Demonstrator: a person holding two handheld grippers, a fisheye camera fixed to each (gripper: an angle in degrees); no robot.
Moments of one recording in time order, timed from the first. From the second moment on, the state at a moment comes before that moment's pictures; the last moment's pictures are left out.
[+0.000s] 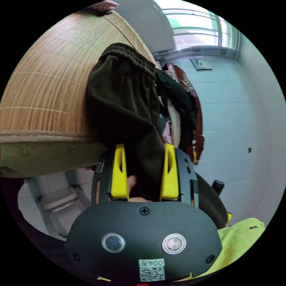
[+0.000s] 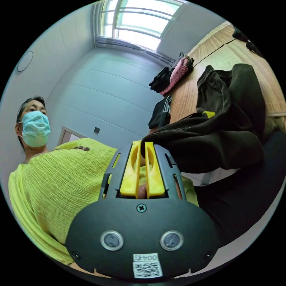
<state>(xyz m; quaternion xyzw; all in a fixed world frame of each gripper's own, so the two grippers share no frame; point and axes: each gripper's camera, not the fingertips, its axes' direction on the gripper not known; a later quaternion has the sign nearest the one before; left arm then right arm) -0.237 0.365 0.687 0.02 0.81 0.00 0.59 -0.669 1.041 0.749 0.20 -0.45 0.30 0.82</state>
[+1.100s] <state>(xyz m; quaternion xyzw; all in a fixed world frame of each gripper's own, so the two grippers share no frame) -0.253 0.367 0.631 0.07 0.85 0.03 0.52 -0.488 0.734 0.919 -0.03 -0.11 0.21 0.97</state>
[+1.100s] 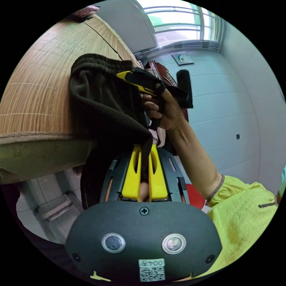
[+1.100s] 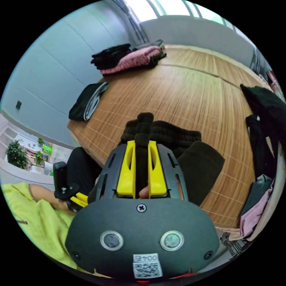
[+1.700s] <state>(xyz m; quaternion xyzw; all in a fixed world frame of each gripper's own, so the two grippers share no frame) -0.234 0.341 0.588 0.05 0.90 0.21 0.39 -0.527 1.189 0.807 0.18 -0.31 0.60 0.71</state>
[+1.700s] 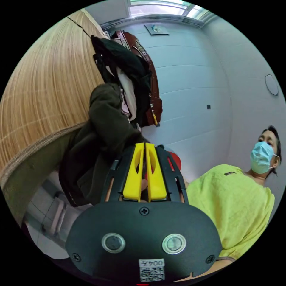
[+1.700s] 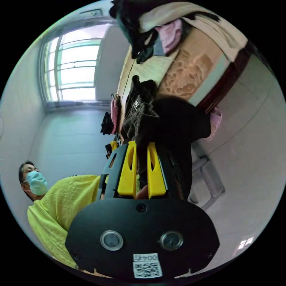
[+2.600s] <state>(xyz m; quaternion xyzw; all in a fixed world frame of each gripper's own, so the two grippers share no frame) -0.119 0.351 0.434 0.08 0.78 0.34 0.51 -0.500 1.215 0.893 0.31 -0.29 0.68 0.60</state>
